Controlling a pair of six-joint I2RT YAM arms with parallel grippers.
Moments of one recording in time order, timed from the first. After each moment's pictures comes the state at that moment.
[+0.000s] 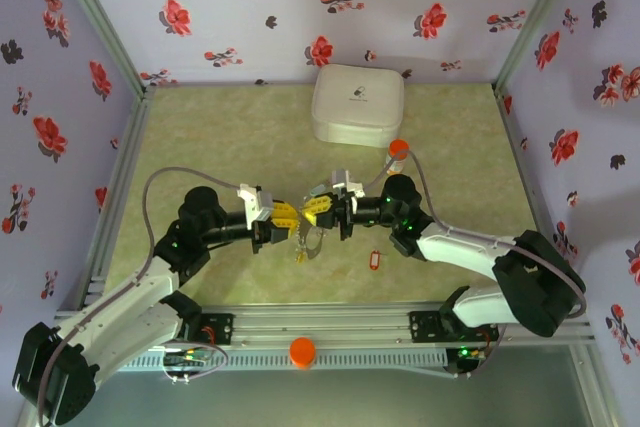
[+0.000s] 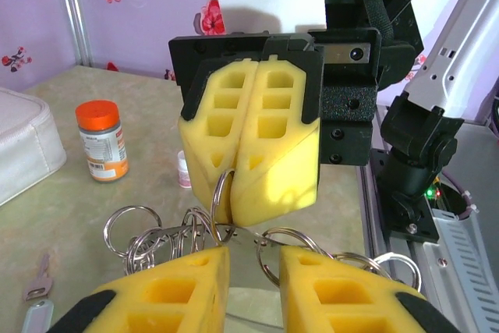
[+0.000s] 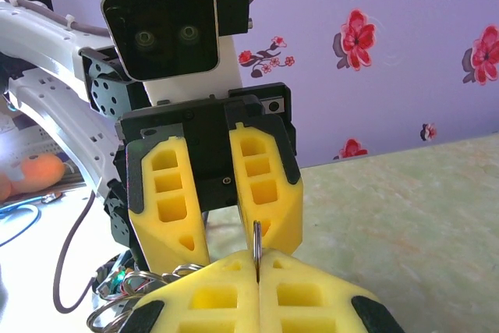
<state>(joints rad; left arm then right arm) -0.62 0.82 0.45 0.21 0.76 0.05 0.76 1.33 0.54 0.85 -0.87 0.19</state>
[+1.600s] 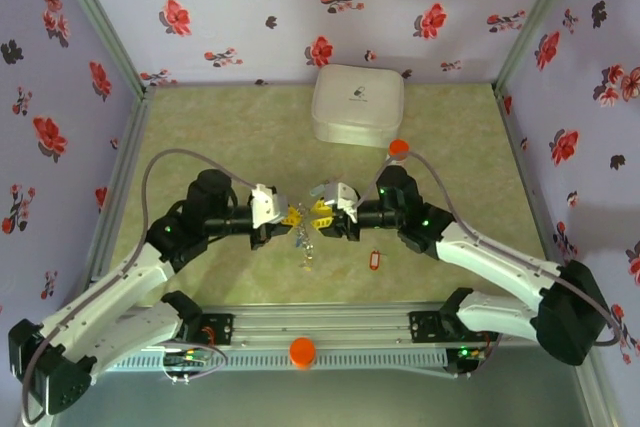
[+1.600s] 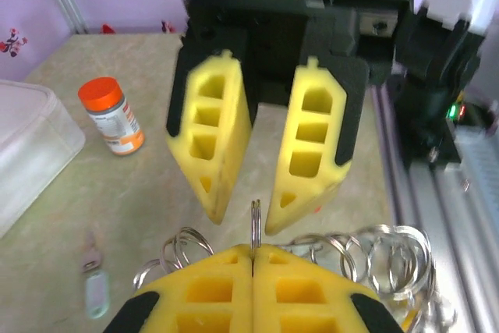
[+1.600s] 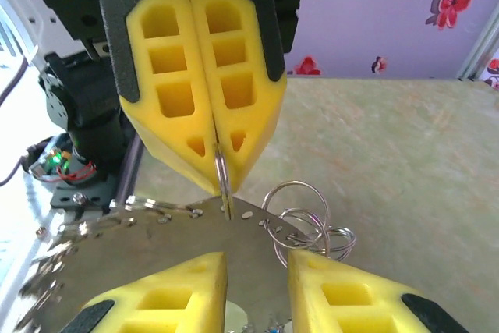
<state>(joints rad) -0.72 0.89 0.76 -0.35 0.60 0.45 0.80 1.12 0.72 0.03 -0.68 -0.36</state>
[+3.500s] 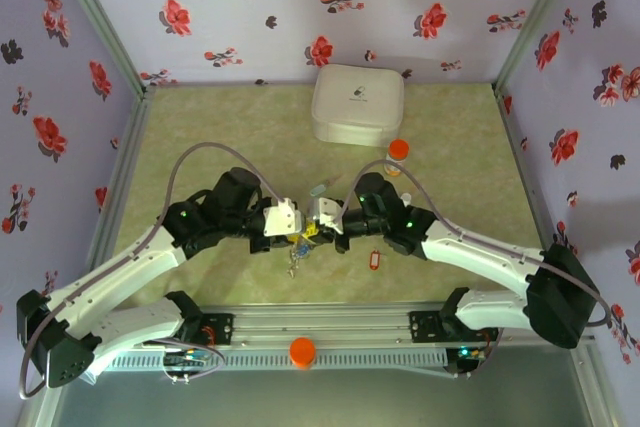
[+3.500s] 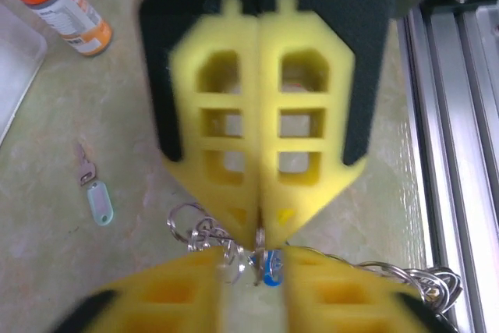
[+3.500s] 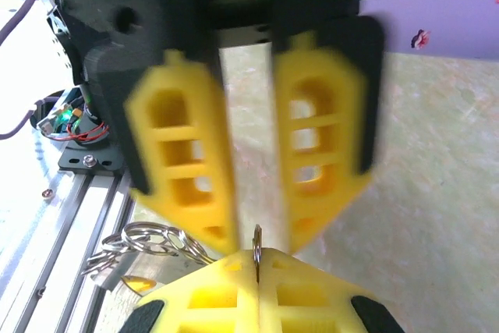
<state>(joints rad) -0.80 1.00 0.89 -0.65 0.39 0.62 0.90 1.21 0.72 0.04 -0.62 -0.42</state>
